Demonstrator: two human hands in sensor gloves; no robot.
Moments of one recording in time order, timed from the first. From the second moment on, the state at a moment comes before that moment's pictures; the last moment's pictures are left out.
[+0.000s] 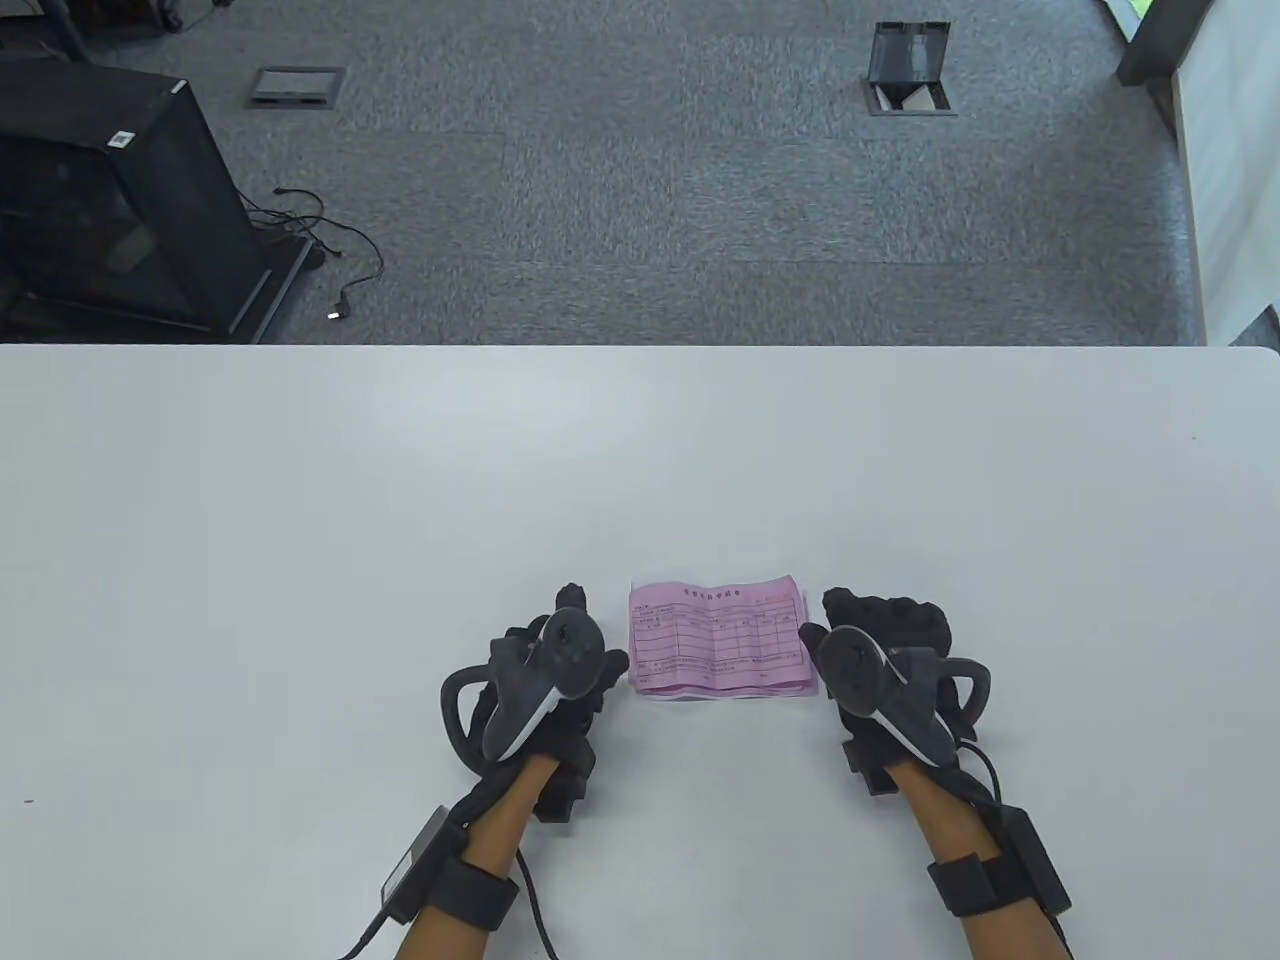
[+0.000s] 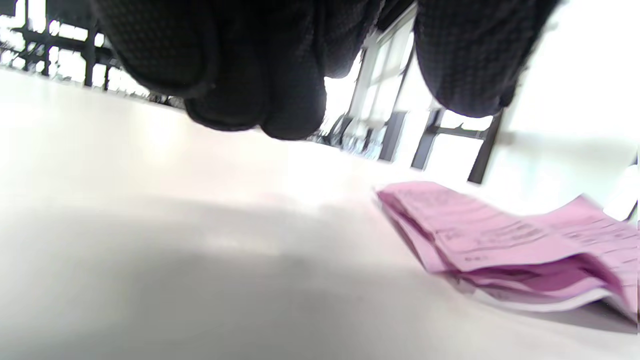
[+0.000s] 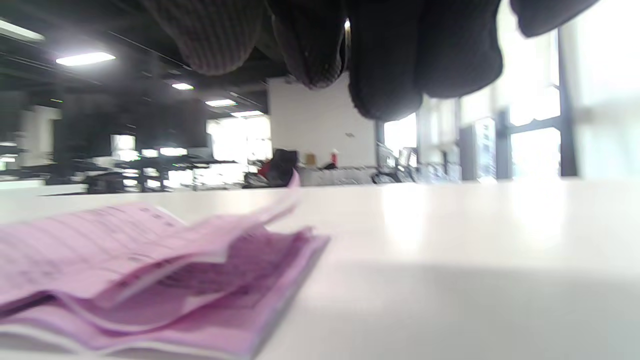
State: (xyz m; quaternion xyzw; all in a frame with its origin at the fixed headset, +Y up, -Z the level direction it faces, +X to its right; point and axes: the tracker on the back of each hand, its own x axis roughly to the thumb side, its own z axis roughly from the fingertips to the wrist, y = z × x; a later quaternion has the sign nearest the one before) left_hand -0.118 -0.731 -0.262 0.02 0.02 0.12 0.99; right_hand 0.188 -0.723 -0.266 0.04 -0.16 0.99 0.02
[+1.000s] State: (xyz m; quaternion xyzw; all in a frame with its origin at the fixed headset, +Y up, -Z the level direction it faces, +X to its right) left_hand -0.154 -0.744 -0.215 0.04 0.02 0.10 0.99; right_hand 0.193 -0.734 -0.226 0.09 -0.12 0.99 0.02
